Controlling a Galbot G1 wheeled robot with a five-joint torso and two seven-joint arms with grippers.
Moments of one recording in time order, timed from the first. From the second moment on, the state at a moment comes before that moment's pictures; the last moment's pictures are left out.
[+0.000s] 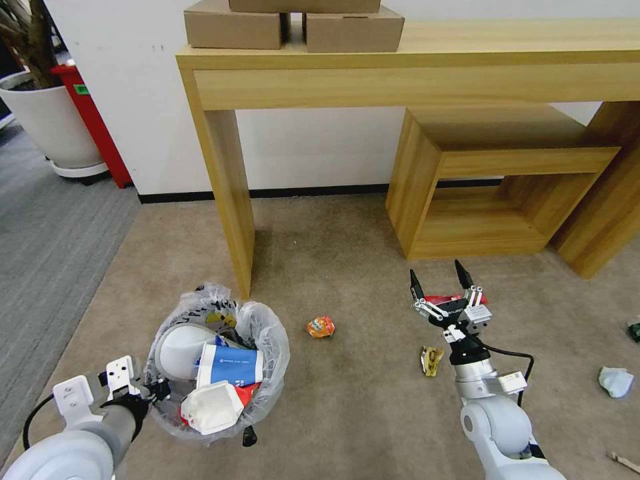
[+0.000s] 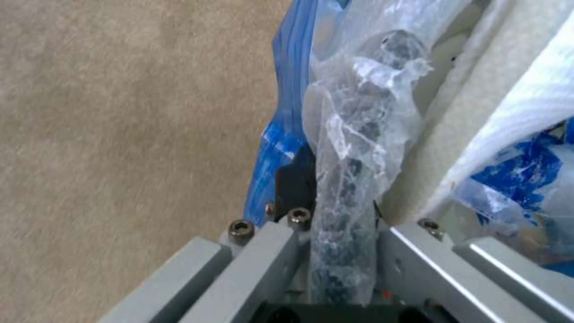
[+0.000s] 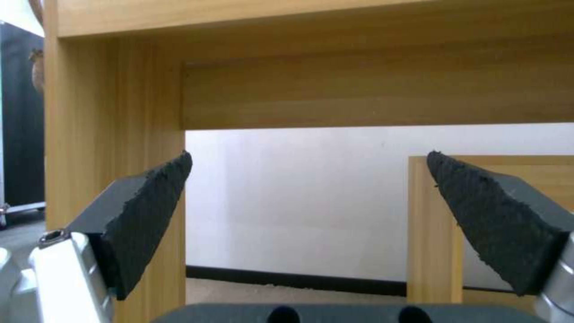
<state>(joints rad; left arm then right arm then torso) 1.73 -1.06 -0.75 -2.39 -1.22 0.66 -0.77 -1.35 1.30 0.52 1.79 0.36 0.54 -0.24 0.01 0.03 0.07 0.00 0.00</state>
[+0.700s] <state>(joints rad) 1.73 -1.05 -0.75 -2.39 -1.22 0.66 -0.76 -1.33 1.29 0.49 1.78 0.35 0.53 -0.23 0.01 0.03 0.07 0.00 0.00</state>
